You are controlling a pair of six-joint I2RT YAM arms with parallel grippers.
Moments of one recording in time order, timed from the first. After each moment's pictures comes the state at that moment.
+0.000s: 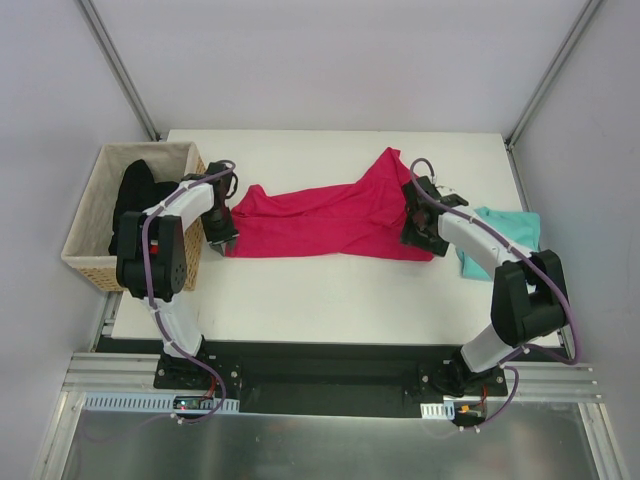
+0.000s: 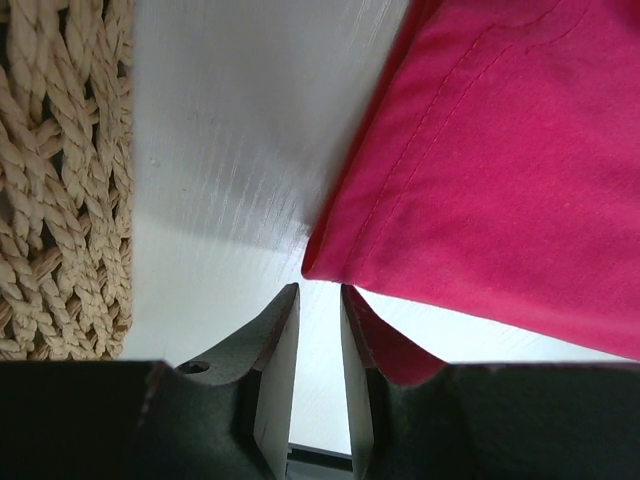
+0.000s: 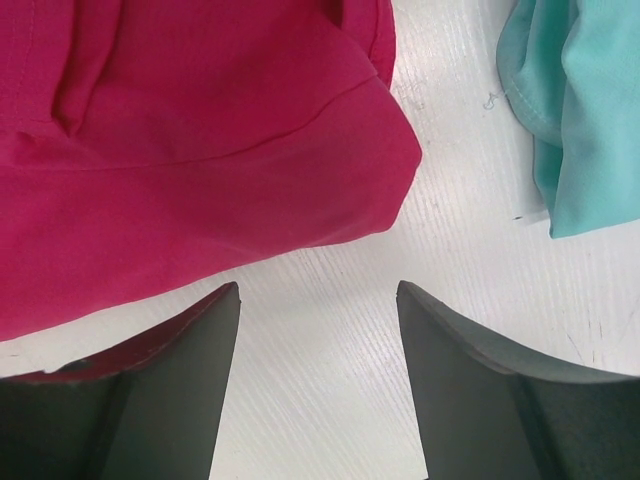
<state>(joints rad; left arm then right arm) -0.10 1.83 1.28 -0.93 -0.09 -0.46 0.38 1.58 1.12 -0.79 0.38 0.68</state>
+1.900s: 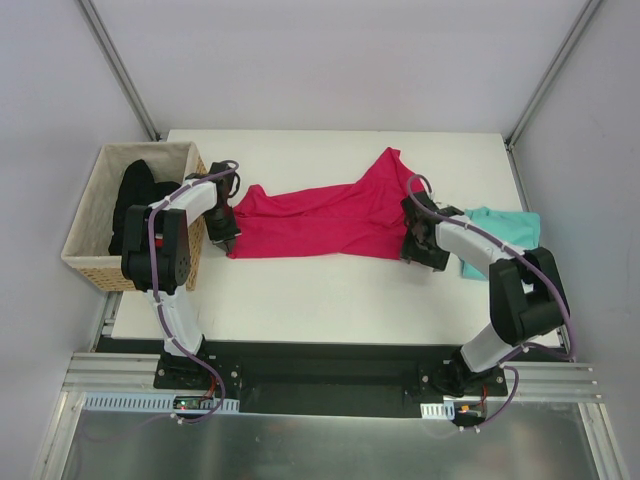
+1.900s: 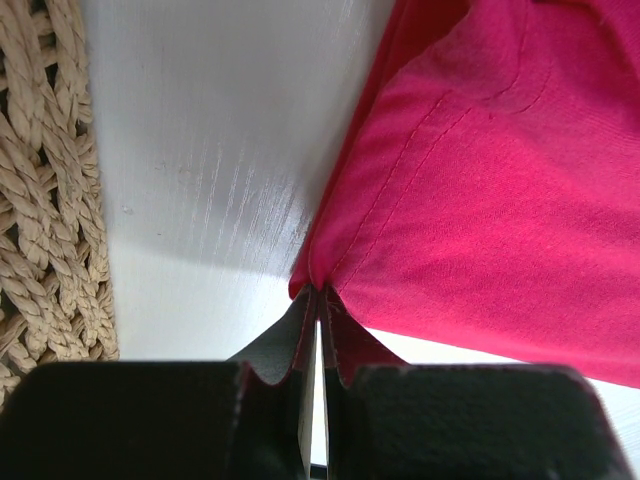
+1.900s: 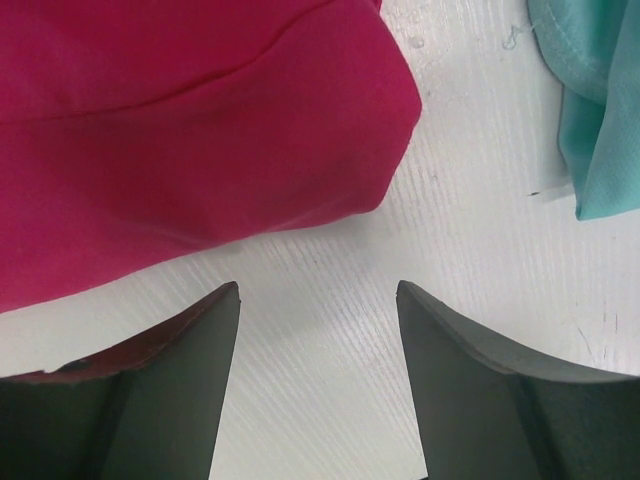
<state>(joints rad) -0.10 1.90 1.30 -0.89 -0.06 -0.43 0.38 1.59 1.00 -0.74 0.35 0.68</state>
